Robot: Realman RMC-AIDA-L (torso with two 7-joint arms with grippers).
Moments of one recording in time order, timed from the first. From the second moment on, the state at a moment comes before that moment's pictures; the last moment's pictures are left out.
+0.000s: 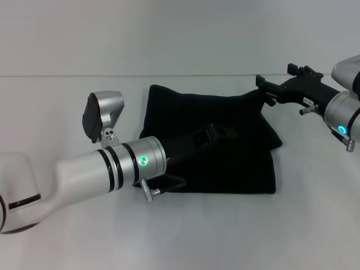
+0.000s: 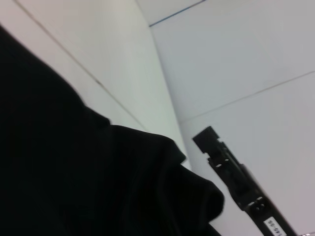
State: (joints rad) left arm -0.88 -2.17 0.39 0.04 1.93 1.04 -1.92; right arm 0.81 2.09 -0.42 -0.20 -1.62 -0.76 0.83
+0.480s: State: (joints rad) left arm -0.88 -2.18 0.41 0.02 1.94 1.14 -1.91; right arm 0.67 2.09 -0.41 -0.20 -1.46 -0.86 0.83
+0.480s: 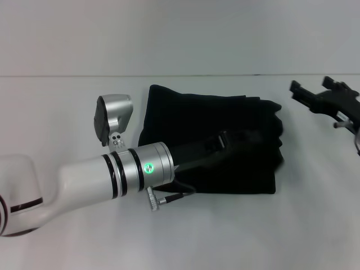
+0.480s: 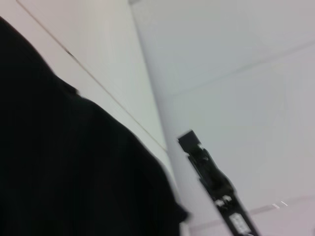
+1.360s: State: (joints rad) left arm -0.66 -2.09 0.57 0.38 1.94 1.51 -1.75; right arm 0.51 2.09 -0.50 -0.22 -1.62 -1.25 1.10
